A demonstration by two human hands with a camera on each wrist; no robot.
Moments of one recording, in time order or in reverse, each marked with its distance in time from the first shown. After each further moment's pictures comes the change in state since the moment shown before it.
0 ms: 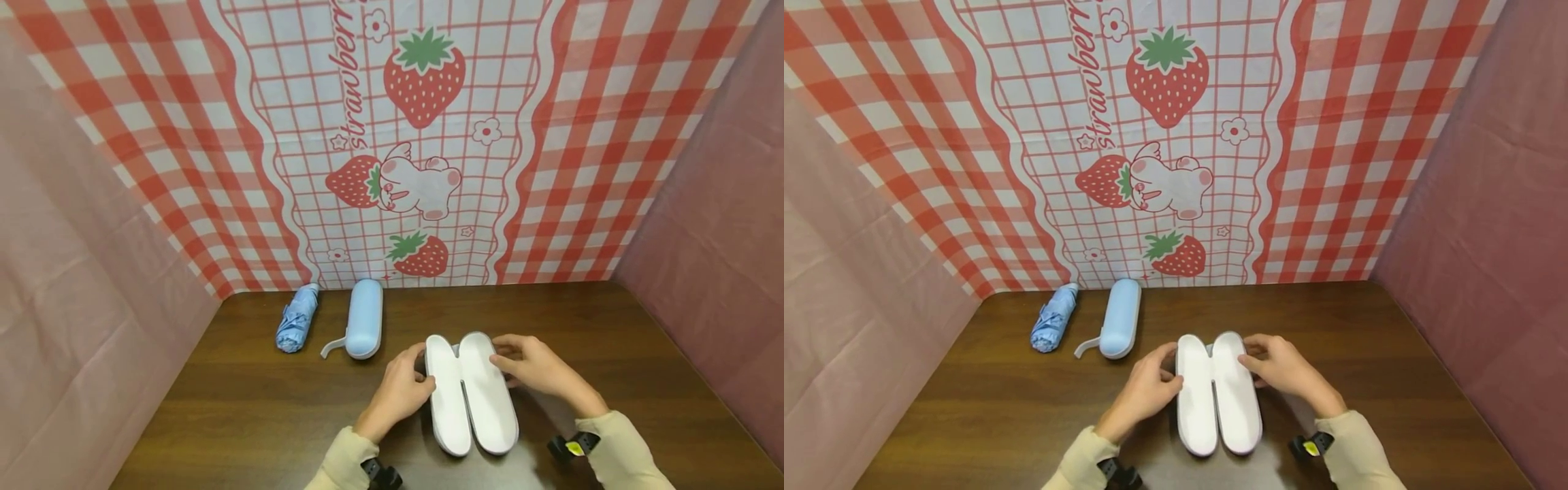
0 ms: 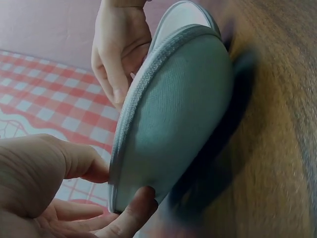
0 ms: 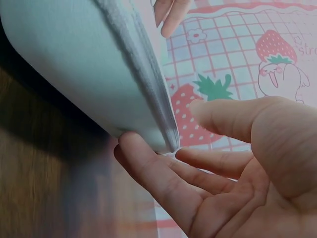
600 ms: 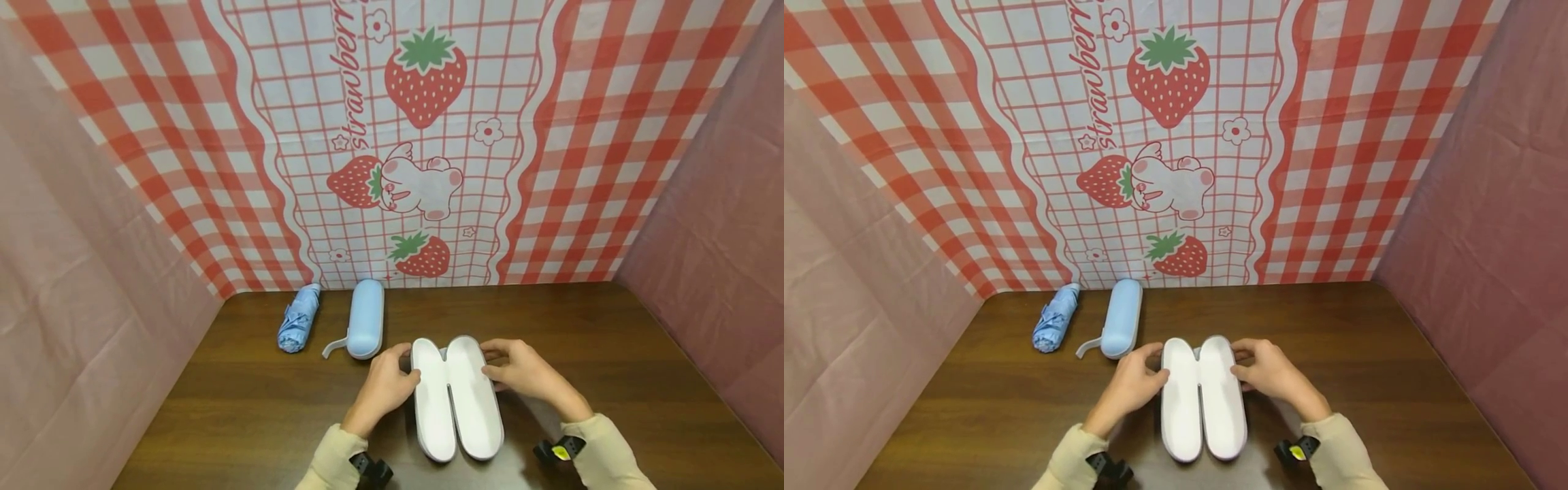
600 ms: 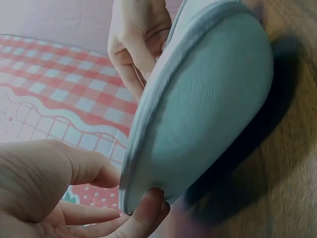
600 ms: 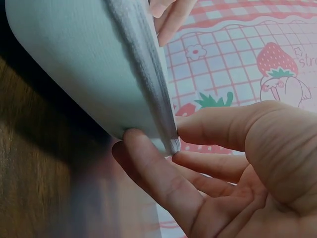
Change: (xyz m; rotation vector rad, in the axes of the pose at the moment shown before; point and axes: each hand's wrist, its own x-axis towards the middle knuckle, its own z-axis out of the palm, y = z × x) left_hand 0.000 -0.007 -0.020 0.139 0.103 0.005; right_hand 0.007 -0.005 0.020 0.055 -0.032 -0.031
